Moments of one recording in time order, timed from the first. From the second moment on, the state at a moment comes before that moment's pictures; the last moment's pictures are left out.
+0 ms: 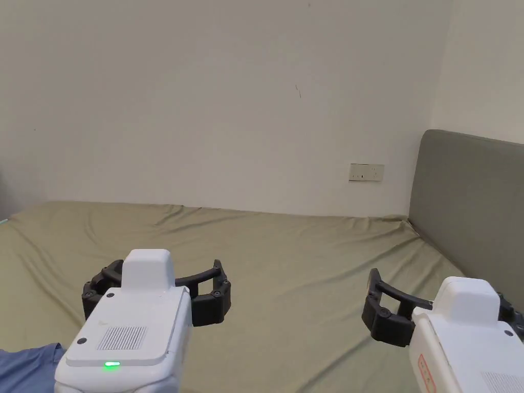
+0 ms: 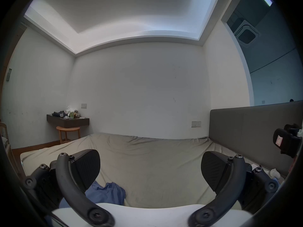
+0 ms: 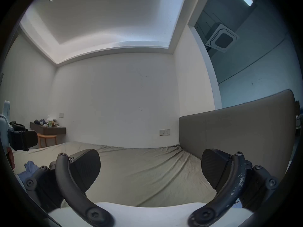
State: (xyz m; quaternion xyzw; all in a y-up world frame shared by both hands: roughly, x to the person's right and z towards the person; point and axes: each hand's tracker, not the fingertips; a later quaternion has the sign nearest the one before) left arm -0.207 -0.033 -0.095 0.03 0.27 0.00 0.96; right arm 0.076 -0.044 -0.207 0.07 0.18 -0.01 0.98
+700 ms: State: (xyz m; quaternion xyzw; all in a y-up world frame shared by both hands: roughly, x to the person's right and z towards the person) left arm -0.212 -0.041 -0.103 0.02 0.27 -0.01 0.96; right arm 0.075 -0.050 -0.210 0.06 0.18 -0.01 0.98
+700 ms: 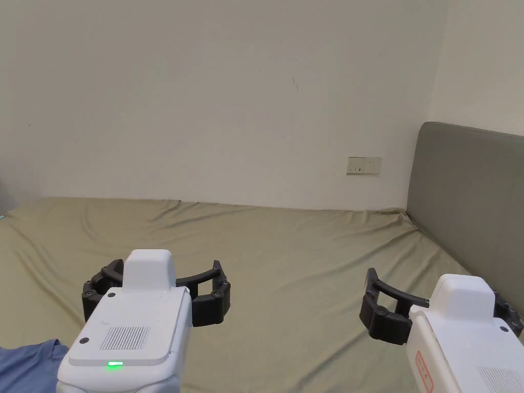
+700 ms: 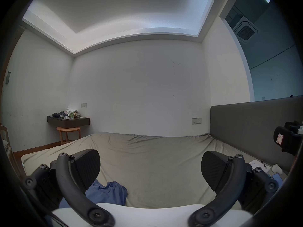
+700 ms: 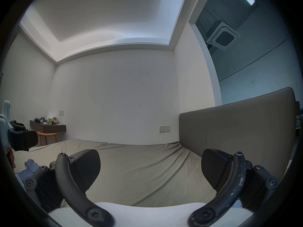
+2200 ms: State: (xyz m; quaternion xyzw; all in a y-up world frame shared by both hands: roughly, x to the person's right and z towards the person) left arm -0.200 -0.042 -0.095 0.05 0.27 0.00 0.96; right arm 0.064 -0.048 -0.202 0.08 0.18 0.00 0.98
